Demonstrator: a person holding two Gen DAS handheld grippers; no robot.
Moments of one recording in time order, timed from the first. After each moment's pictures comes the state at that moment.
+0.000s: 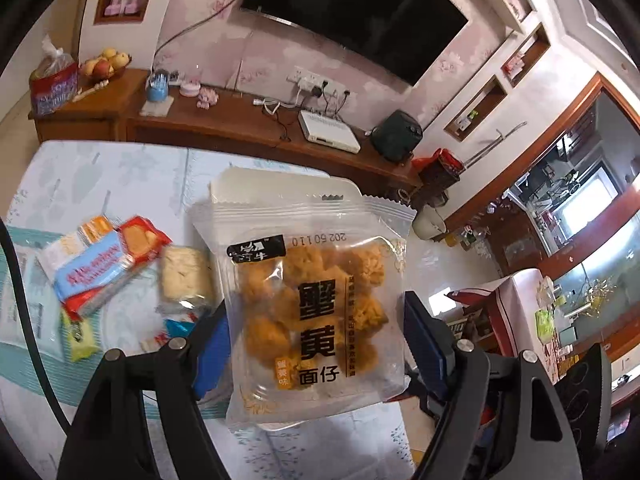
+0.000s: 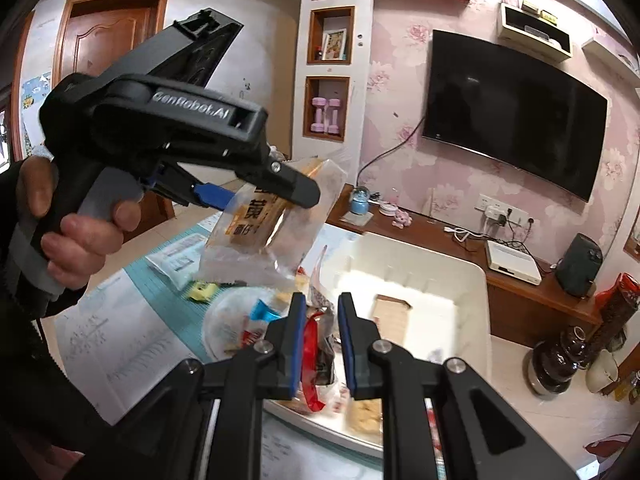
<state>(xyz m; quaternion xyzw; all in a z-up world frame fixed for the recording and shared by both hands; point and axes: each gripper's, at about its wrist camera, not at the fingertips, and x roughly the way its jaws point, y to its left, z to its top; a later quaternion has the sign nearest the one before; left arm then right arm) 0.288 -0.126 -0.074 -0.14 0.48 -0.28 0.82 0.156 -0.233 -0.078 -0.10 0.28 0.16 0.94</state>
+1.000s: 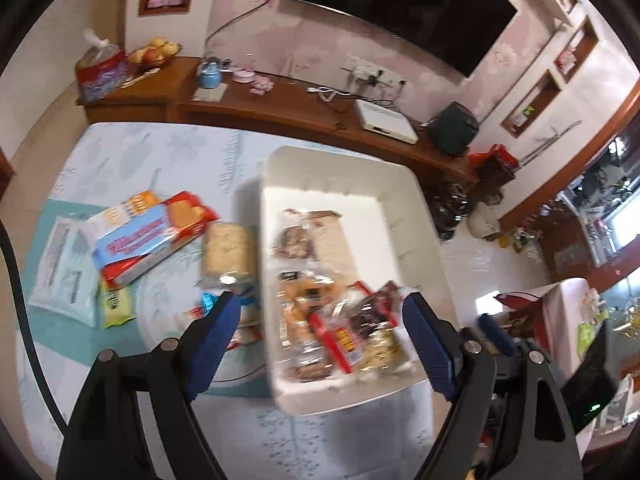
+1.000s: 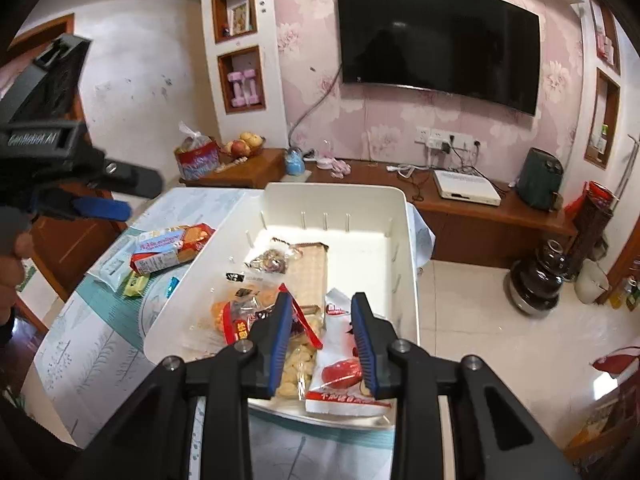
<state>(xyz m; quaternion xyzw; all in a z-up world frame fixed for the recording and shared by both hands) 0.280 -0.120 -0.085 -0.10 0.51 -0.17 0.84 0.178 -0.307 -0.106 -0.01 0.36 0.04 0.93</state>
